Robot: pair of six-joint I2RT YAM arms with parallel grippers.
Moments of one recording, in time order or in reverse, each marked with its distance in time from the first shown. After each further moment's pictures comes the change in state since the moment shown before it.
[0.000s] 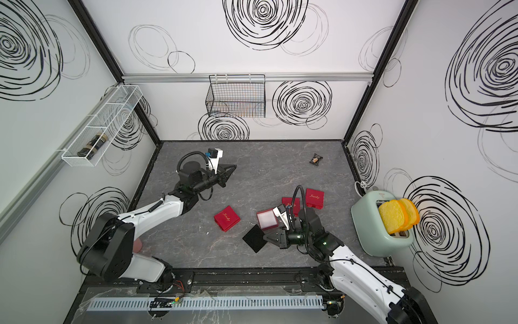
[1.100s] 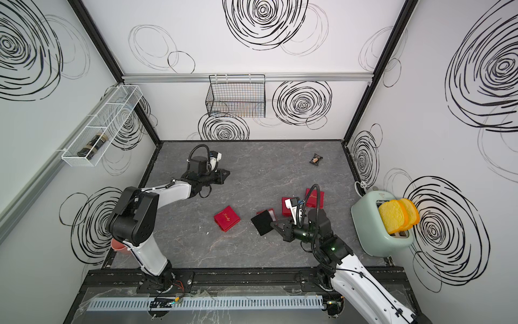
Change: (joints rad) left arm 0.163 0.211 0.056 -0.264 -0.063 -0.078; right arm -0.100 -0.166 0.010 -0.094 0.258 -0.006
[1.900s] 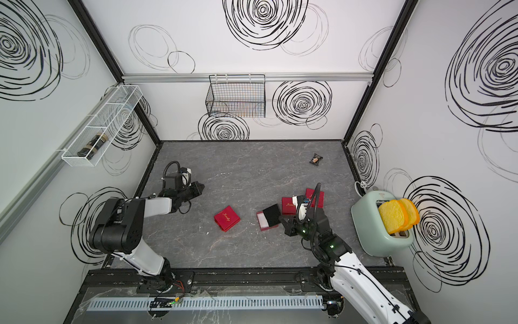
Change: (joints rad) left arm 0.218 -0.110 -0.303 0.123 -0.056 -0.173; right arm -0.011 0.071 0.000 -0.034 0.225 -0.044
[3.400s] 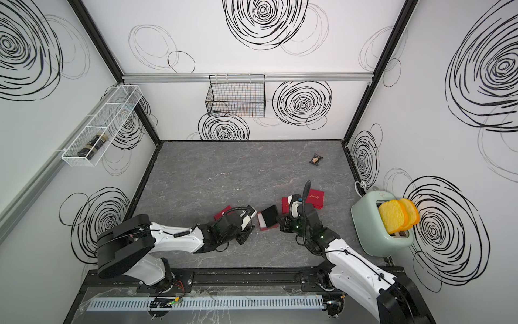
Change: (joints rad) left arm -1.039 -0.056 -0.069 -0.036 -0.504 0.329; right arm 0.051 0.276 0.027 0.128 0.072 0.094
